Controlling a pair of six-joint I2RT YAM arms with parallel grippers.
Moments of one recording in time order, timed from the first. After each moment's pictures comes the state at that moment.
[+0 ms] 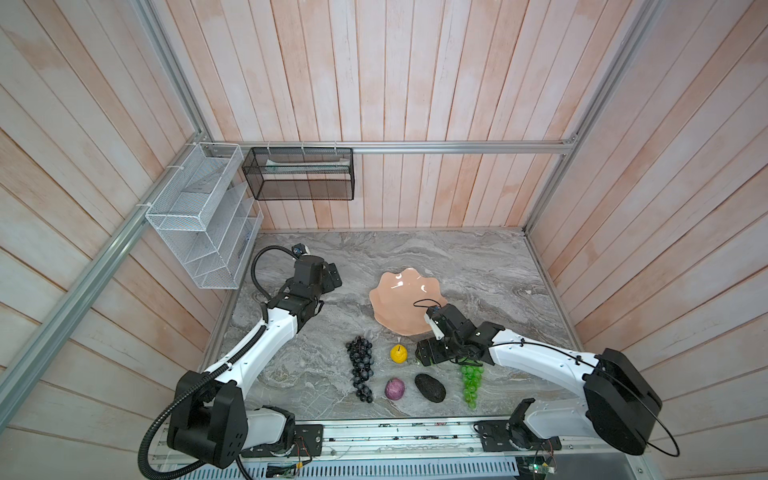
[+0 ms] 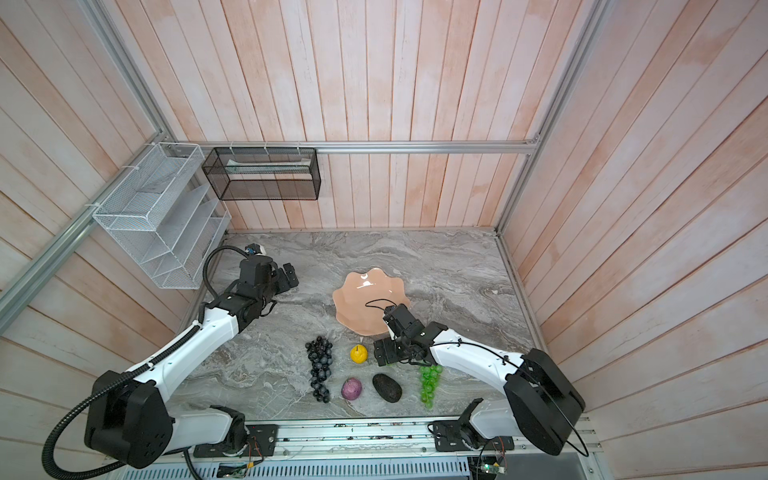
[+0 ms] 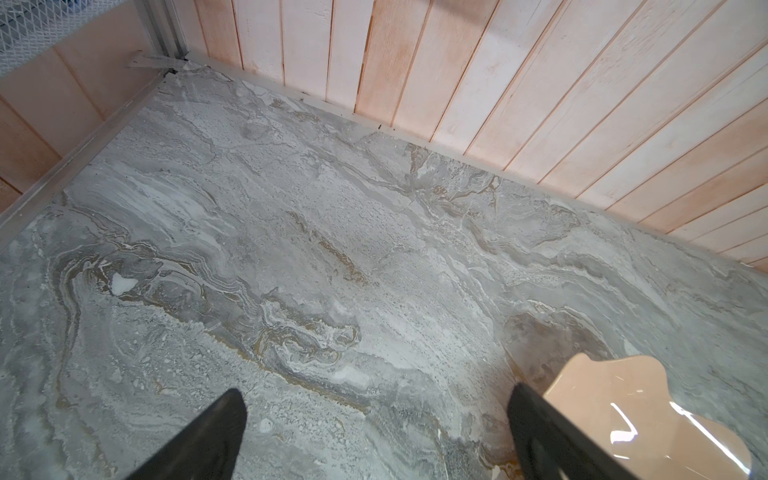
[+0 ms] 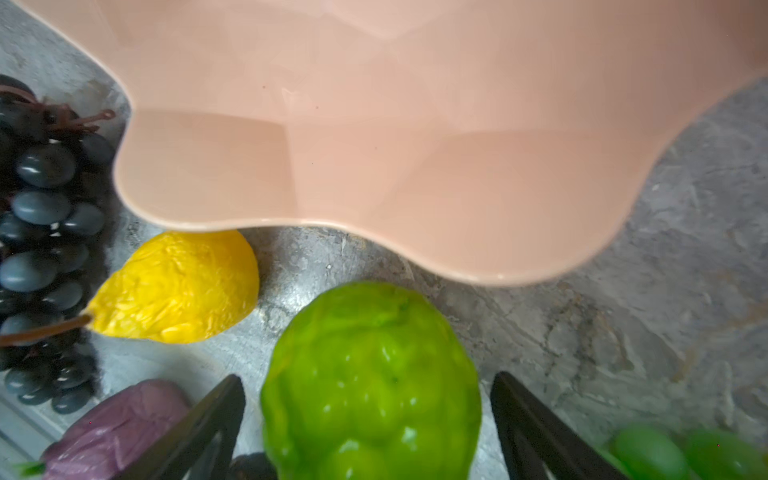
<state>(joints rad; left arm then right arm) -0.30 1.32 0.94 -0.23 -0.28 -0.49 0.78 1.37 0.70 -0.45 -0.07 0.45</state>
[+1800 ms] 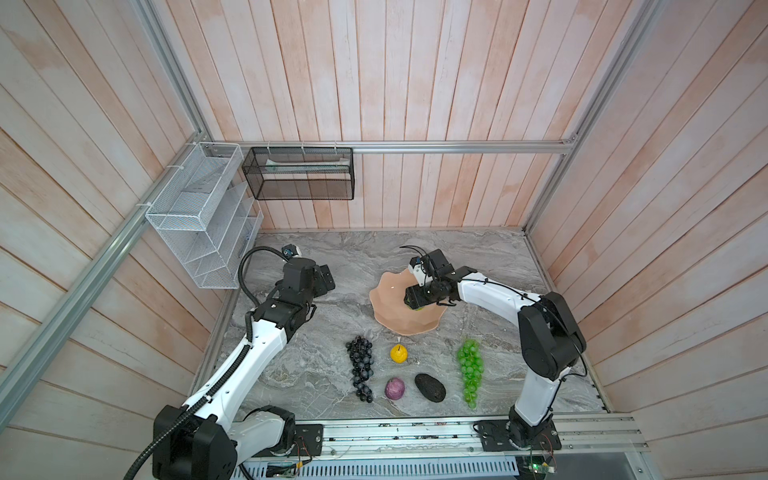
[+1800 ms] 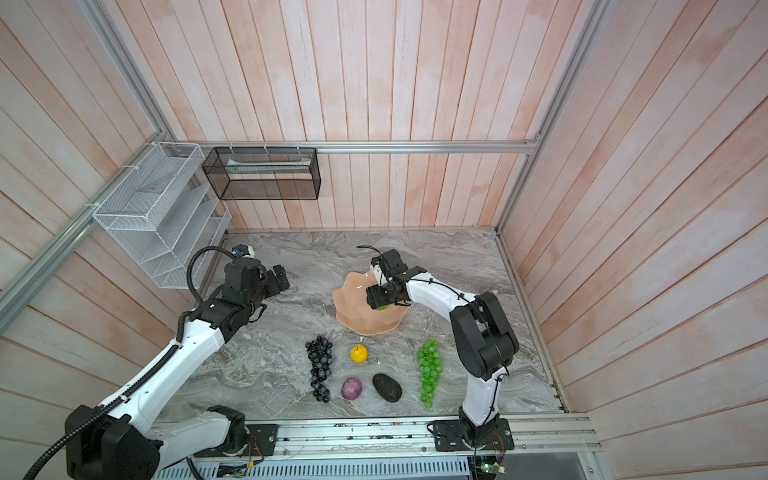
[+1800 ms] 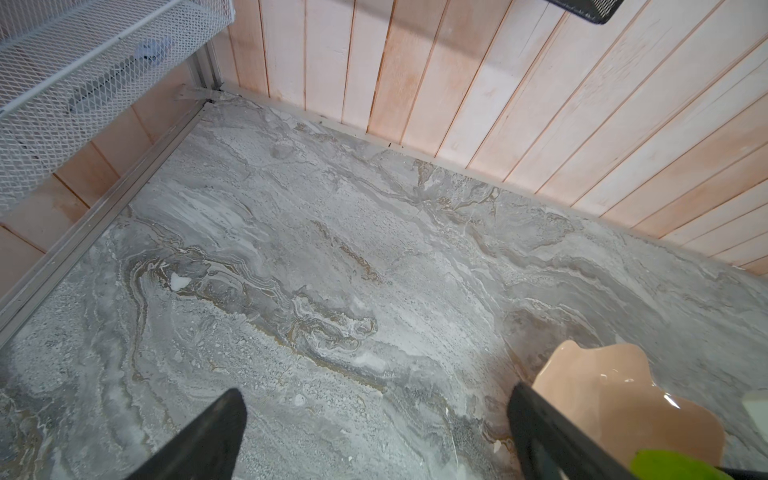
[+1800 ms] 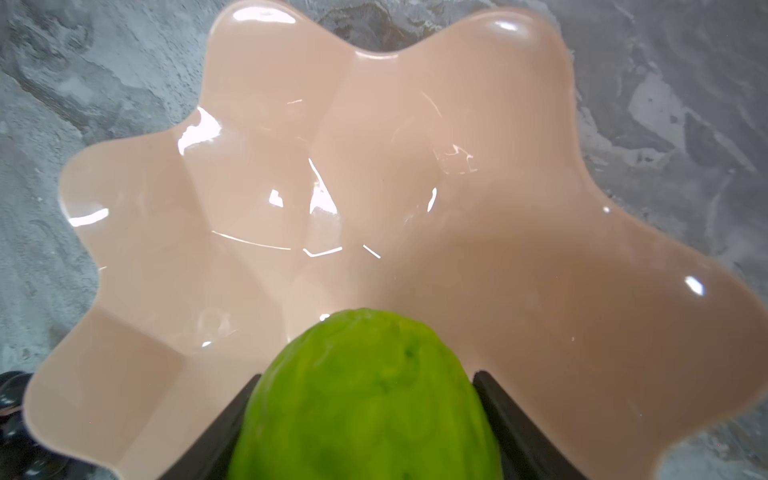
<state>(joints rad) -0.30 1.17 0.95 -0.37 -0.31 -0.46 0.56 1.88 1.32 -0.50 -0.14 0.15</state>
